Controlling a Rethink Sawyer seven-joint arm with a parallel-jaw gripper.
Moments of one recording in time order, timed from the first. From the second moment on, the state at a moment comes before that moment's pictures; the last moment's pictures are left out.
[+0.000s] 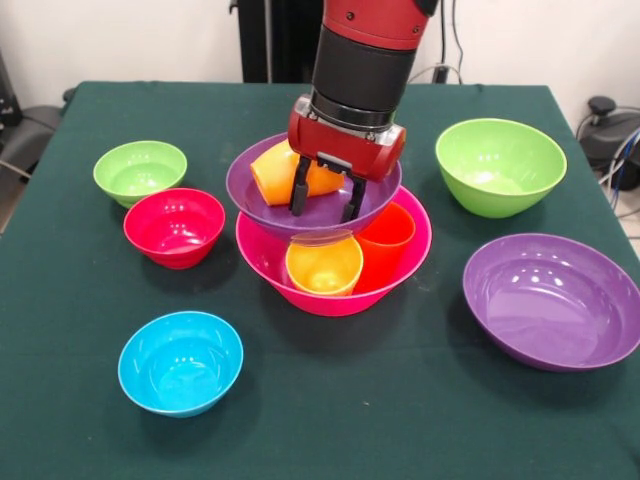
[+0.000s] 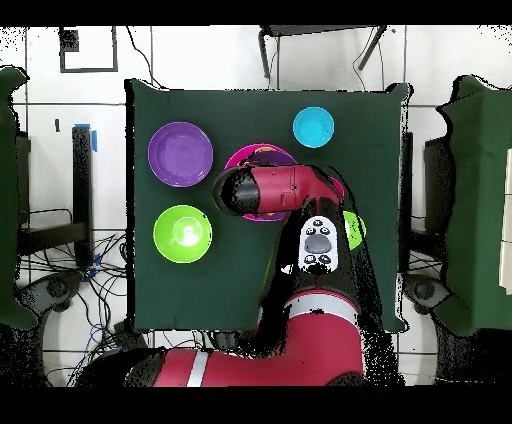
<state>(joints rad) -0.16 -0.51 -0.05 1.45 -0.28 0.43 2.25</state>
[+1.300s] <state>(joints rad) -0.09 -0.51 -0.09 1.45 -0.24 0.43 2.25</state>
